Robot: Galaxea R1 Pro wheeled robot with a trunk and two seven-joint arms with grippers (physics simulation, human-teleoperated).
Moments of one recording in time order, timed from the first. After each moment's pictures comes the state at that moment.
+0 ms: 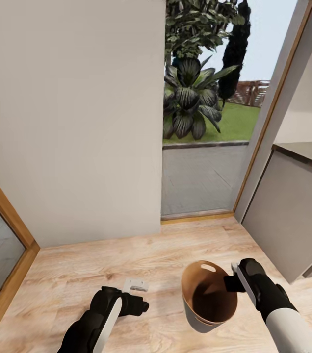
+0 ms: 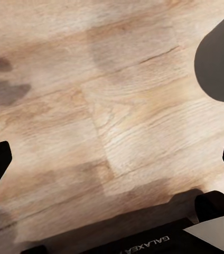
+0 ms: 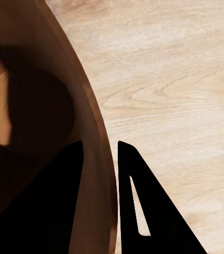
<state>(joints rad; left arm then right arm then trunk) -0.32 -0.13 -0.24 -1.16 0.15 0.94 0.04 -0.61 -0.12 -0.03 -0.78 0.03 0.97 0.04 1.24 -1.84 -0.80</state>
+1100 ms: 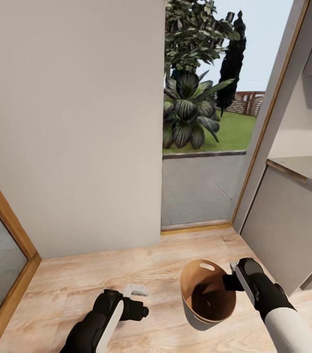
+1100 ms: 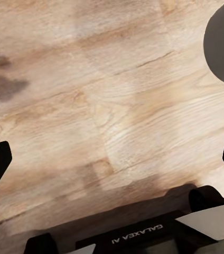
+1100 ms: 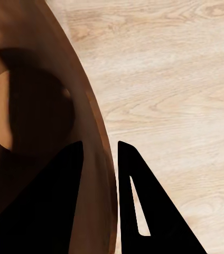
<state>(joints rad) -0.35 -0.14 -0.24 -1.04 0.15 0.90 0.04 -0.61 -0.11 -0.02 -0.78 0.03 0.96 0.03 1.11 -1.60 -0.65</state>
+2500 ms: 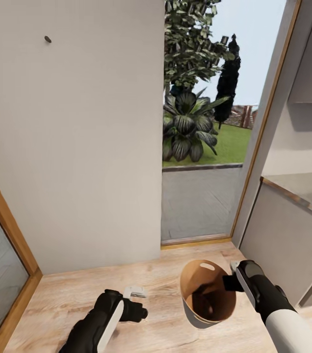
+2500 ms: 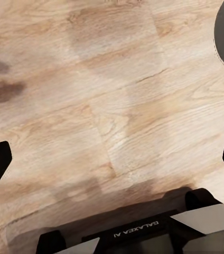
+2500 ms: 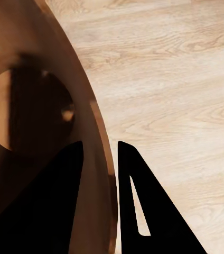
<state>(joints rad) -0.38 -0.14 -0.24 -0.96 0.15 0.88 0.04 -0.61 -0.12 -0.02 -0.77 0.02 0.91 0.03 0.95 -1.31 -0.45</state>
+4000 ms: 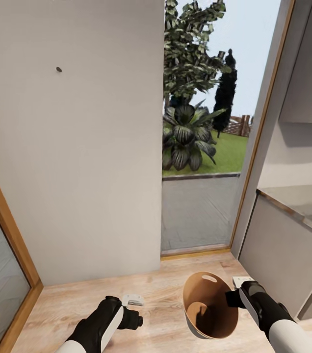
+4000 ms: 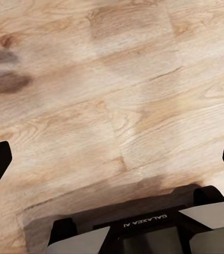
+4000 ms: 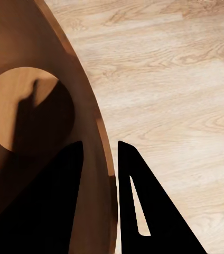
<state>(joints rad) -0.50 -0.14 -0.23 -0.58 0.15 0.68 0.04 -0.59 -0.13 -0.02 -0.52 0.02 0.63 0.03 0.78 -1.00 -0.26</state>
